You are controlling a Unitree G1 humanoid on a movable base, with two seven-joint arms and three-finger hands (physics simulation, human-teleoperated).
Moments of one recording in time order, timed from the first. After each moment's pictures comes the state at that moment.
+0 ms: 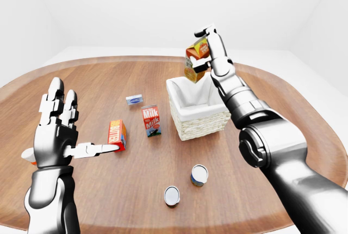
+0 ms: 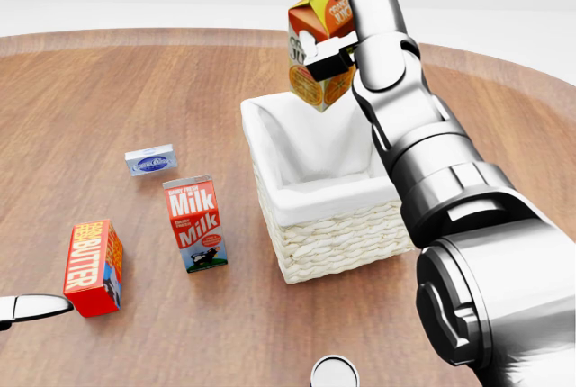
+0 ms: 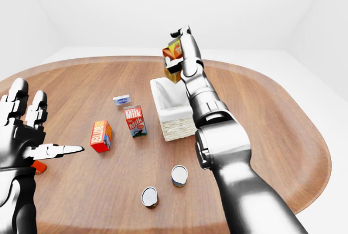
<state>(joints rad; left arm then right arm) 0.04 0.14 0.45 -0.49 -0.17 0.09 -0.25 -1.39 -0.13 -0.12 1.33 -0.40 -0.09 -0.20</state>
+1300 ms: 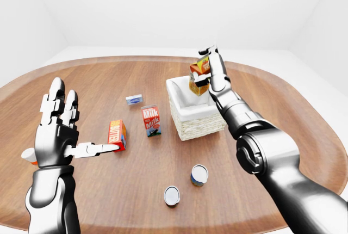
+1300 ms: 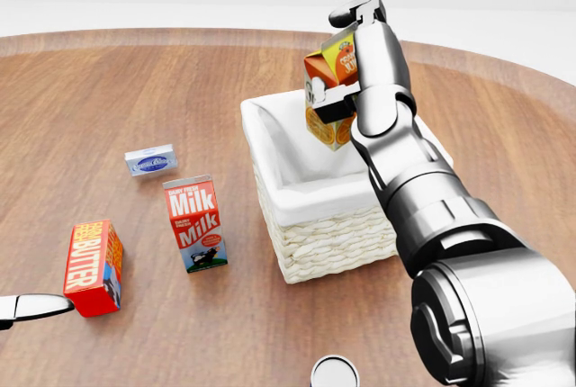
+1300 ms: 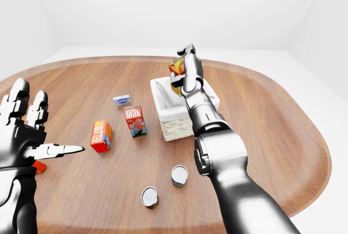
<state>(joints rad) 0.03 0.15 0.45 -0.48 -0.17 0.09 -0.25 -1.29 -0.10 -0.18 1.36 -0.49 -0.09 -0.31</state>
